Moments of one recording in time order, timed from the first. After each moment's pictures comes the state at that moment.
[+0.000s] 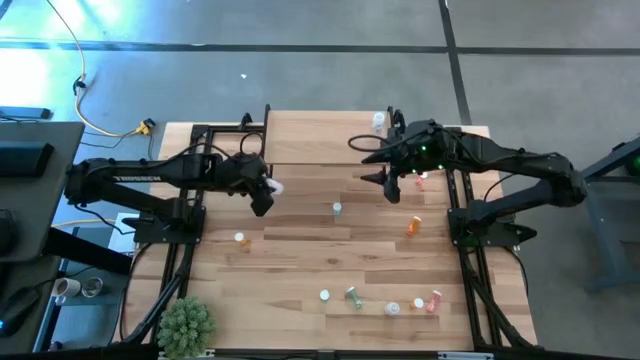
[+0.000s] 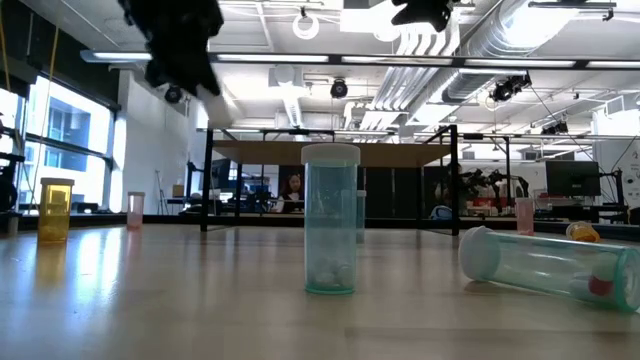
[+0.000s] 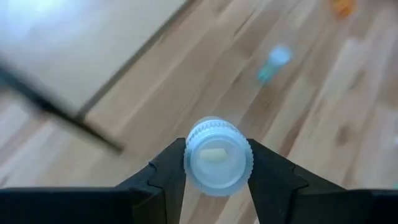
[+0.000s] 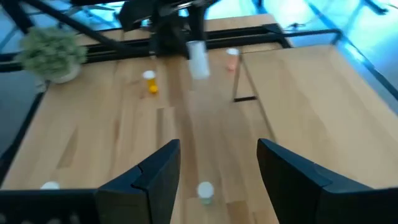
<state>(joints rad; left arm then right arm) 0.22 1.09 0.94 -0.71 -0.22 -0.43 -0.17 1.18 1.26 -0.60 -0.08 -0.01</state>
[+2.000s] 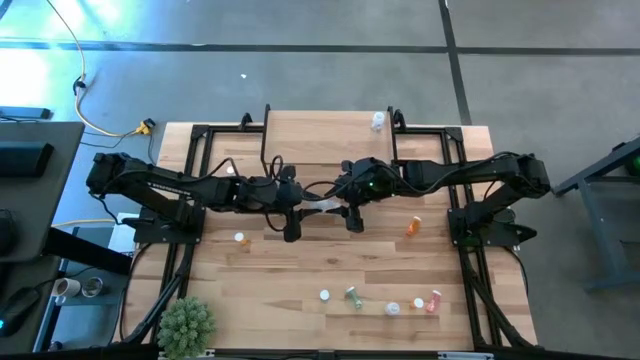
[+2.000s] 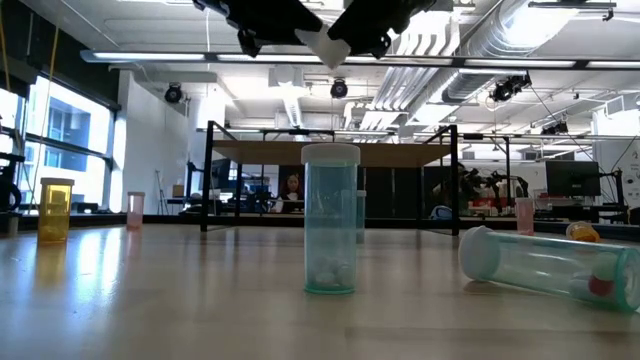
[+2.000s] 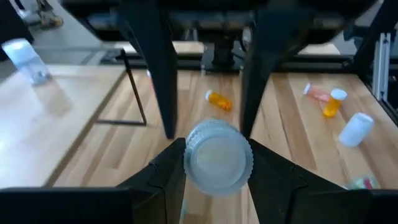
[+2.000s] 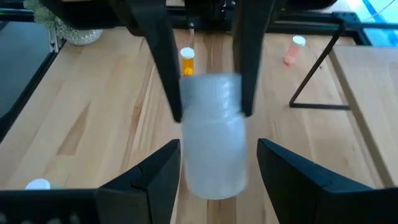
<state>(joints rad) 0.02 1.35 0.94 0.02 -0.24 -0.02 -0.01 1.51 1.26 -0.35 -0.06 -0.06</state>
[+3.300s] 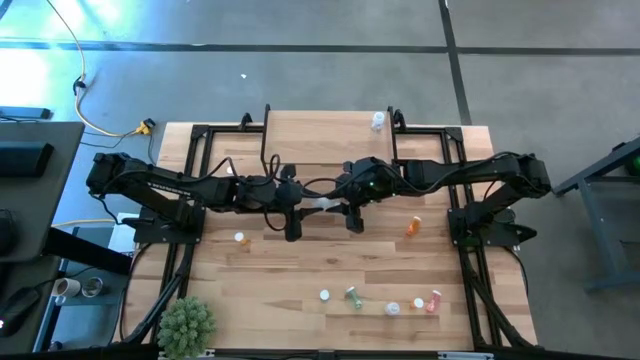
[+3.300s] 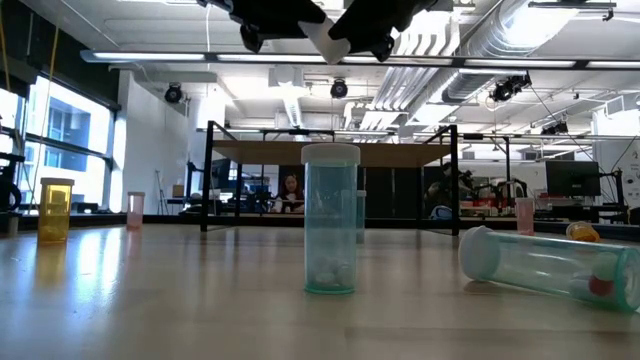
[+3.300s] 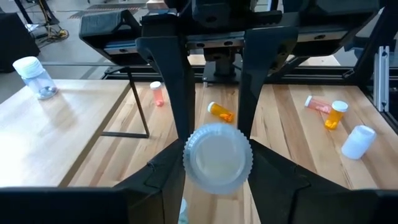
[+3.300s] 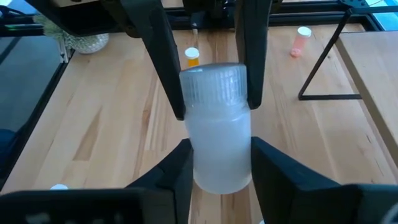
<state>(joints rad) 0.02 1.35 0.94 0.07 -0.25 -0.01 -0.01 1.51 1.26 -0.36 -0.08 0.02</state>
